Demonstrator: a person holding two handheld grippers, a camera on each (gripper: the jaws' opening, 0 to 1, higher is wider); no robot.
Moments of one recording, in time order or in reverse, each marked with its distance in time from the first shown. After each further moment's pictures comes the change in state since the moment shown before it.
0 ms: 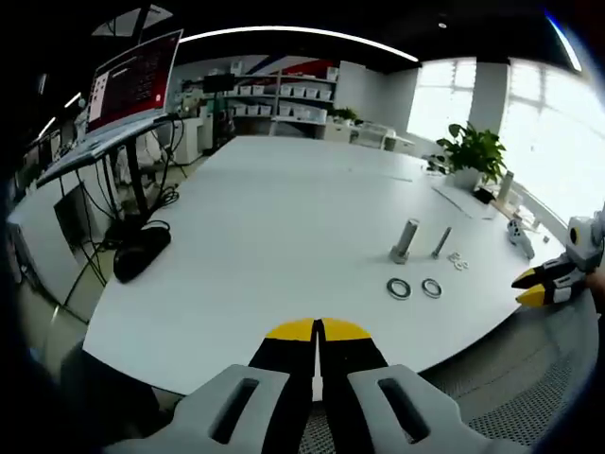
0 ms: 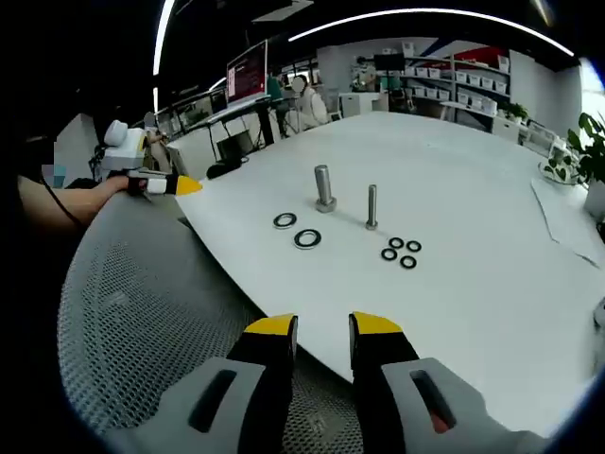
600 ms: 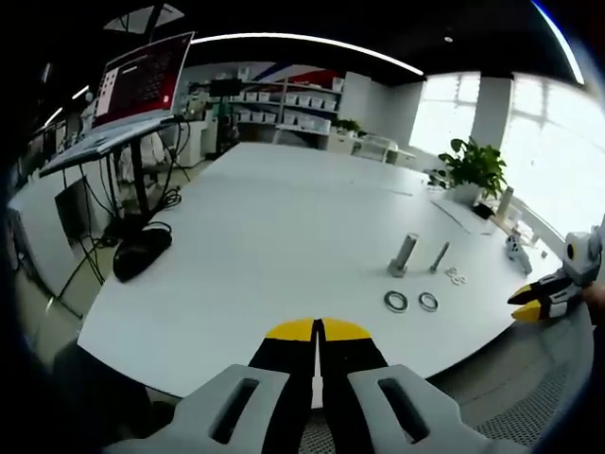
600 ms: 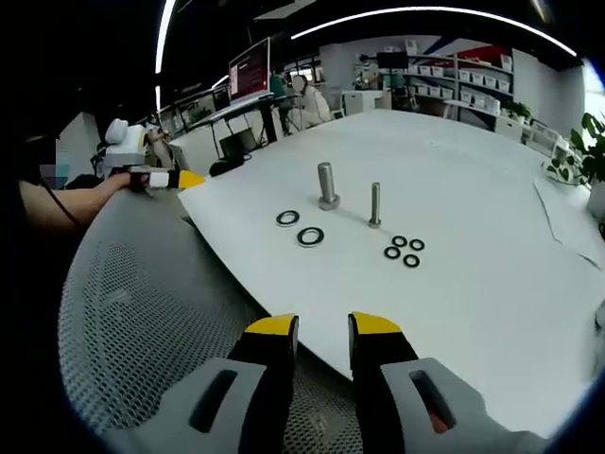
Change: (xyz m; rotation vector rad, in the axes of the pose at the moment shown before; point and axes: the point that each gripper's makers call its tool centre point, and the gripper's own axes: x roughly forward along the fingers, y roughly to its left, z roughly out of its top) left arm -0.001 0.000 0.008 -0.043 -0.055 -0.007; right arm 0.001 0.002 -0.001 -0.005 0.006 0.013
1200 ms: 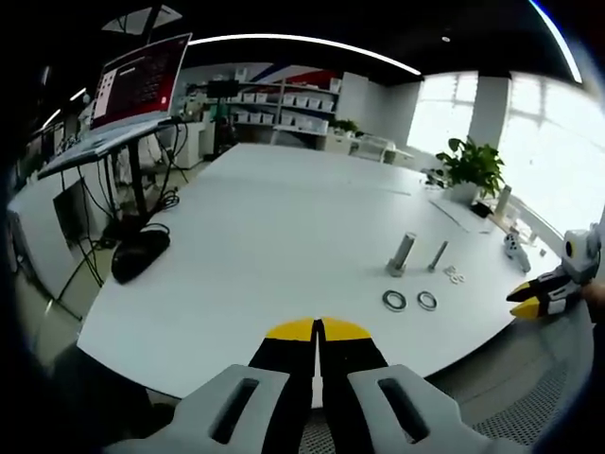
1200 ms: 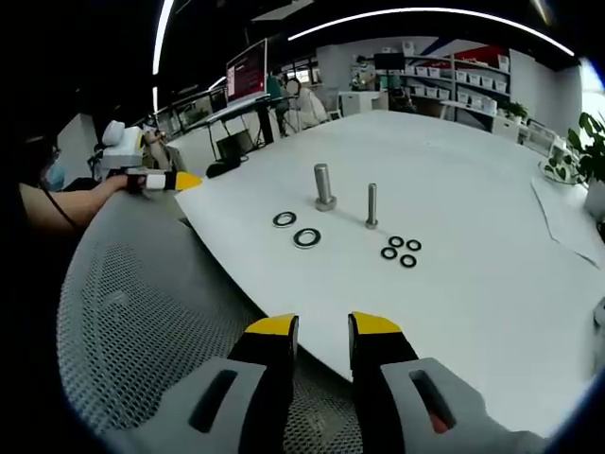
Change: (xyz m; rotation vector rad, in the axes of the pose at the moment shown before) left arm 0.000 -0.002 -0.001 0.011 0.011 -0.010; right arm 0.000 -0.002 0.000 0.005 0.000 -0.014
